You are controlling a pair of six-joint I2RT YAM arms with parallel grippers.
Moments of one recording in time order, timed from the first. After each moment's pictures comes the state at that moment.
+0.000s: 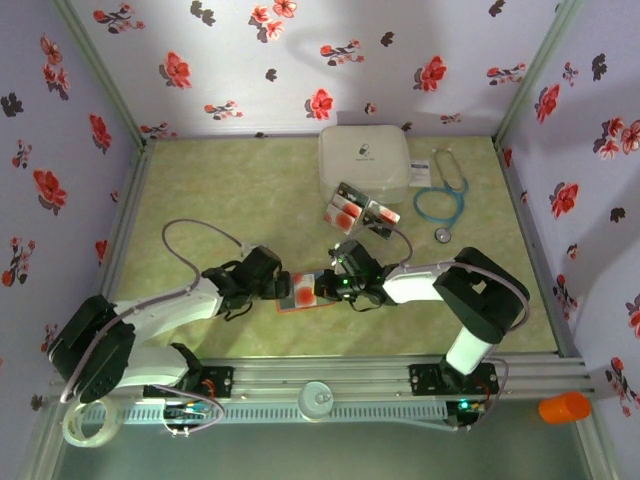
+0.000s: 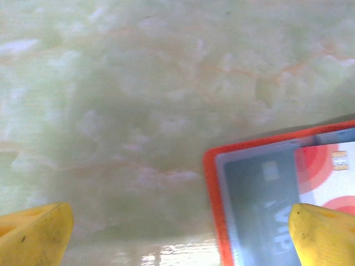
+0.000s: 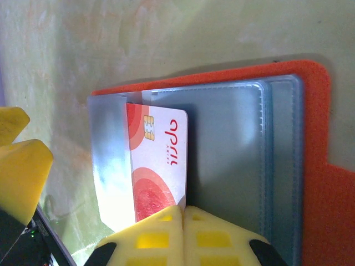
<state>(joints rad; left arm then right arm) -0.81 1.26 0.59 -0.41 -0.30 -0.71 0.84 1.68 0.65 0.20 -0.38 0.92</state>
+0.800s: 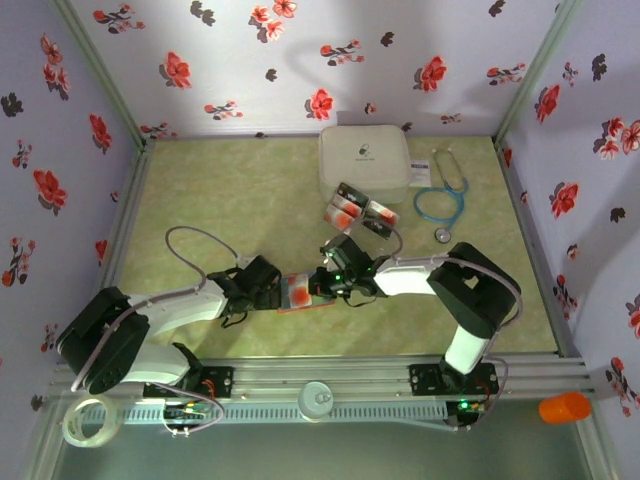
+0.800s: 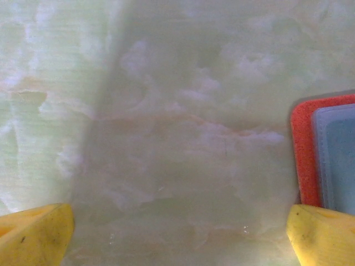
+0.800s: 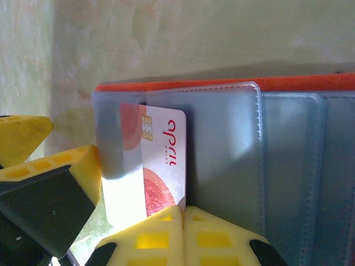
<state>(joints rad) -0.81 1.34 0.54 -0.43 -0.32 -0.74 0.85 1.73 0.77 0.06 -0.40 0.87</state>
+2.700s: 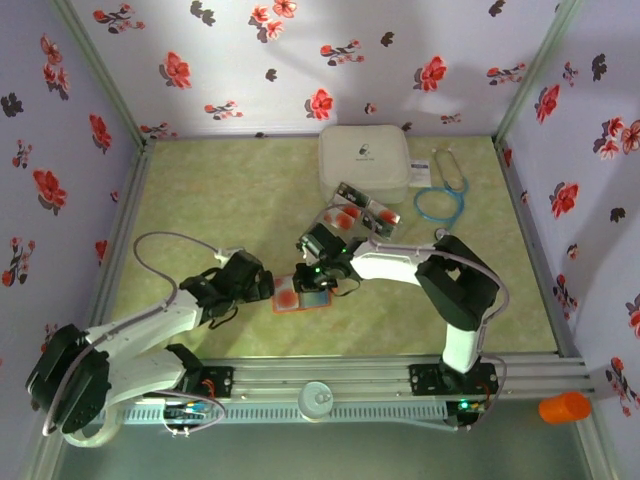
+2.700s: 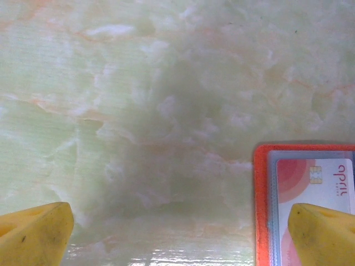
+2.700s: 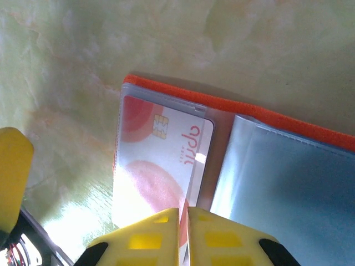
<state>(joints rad) -0.74 1.08 0.51 -0.48 -0.32 -0.79 0.91 1.83 1.08 -0.30 -0.37 0.69</state>
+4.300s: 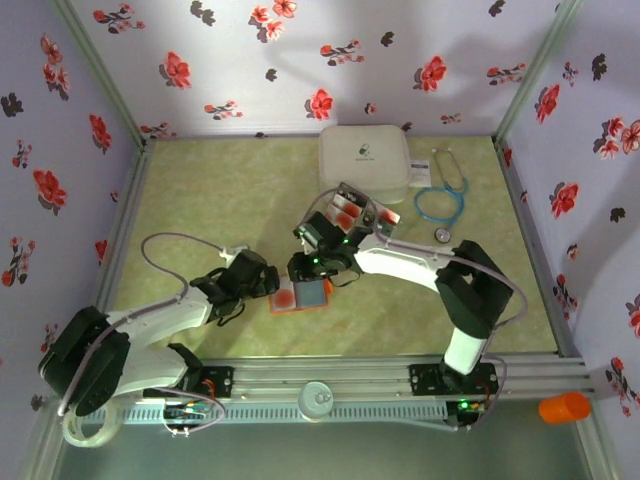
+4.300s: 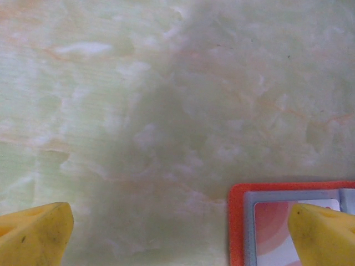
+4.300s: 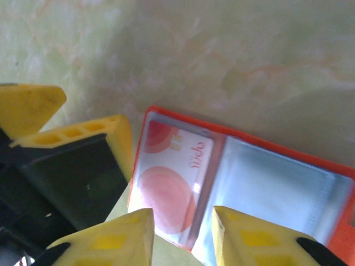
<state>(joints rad) -0.73 1.20 0.48 -0.26 -0.33 -0.79 0.92 1.73 1.18 -0.45 -0.22 0.63</state>
